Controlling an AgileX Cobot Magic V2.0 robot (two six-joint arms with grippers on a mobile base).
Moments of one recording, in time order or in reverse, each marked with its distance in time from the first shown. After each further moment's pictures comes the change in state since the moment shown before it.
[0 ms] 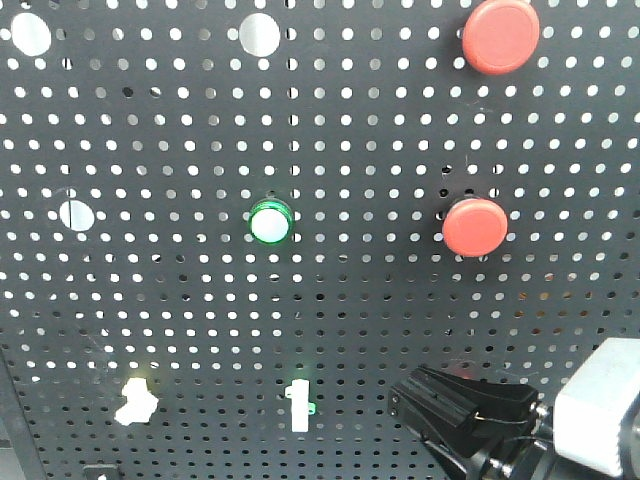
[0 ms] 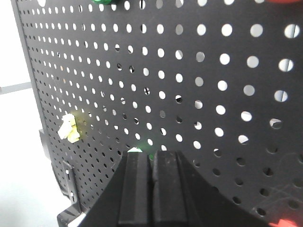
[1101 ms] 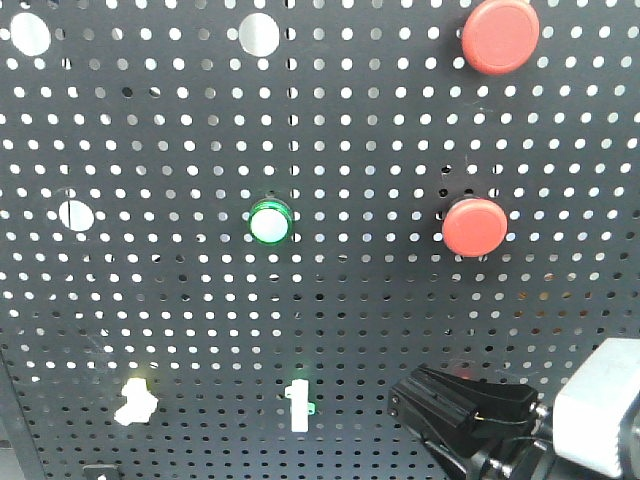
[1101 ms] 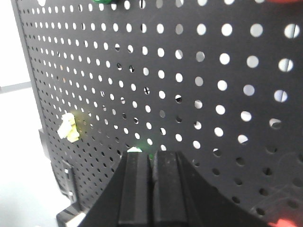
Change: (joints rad) left arm 0.000 -0.021 0.000 -0.002 0.098 0.013; right arm 0.000 -0.005 0.000 0.000 0.002 -0.028
